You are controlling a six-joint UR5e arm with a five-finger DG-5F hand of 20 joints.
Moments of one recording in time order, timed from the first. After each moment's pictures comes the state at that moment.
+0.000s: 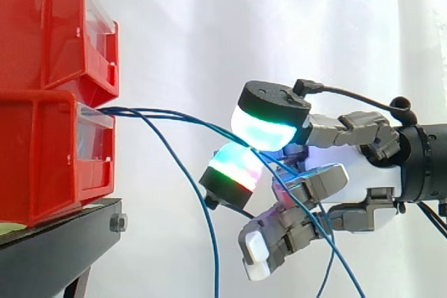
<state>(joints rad) 0.05 -2.32 -1.17 -2.83 -1.44 -0.12</state>
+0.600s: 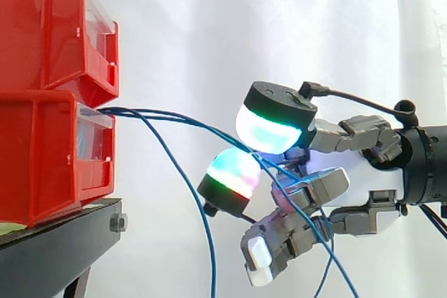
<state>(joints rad) 0.05 -2.32 -1.17 -2.84 -1.44 -0.12</state>
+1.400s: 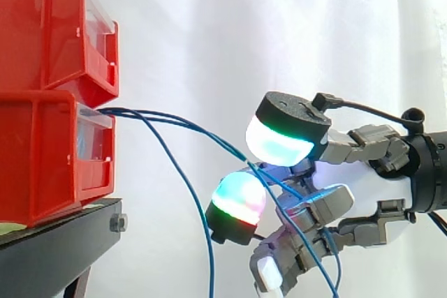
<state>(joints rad) 0.06 -2.32 -1.17 -2.88 -1.44 -0.12</state>
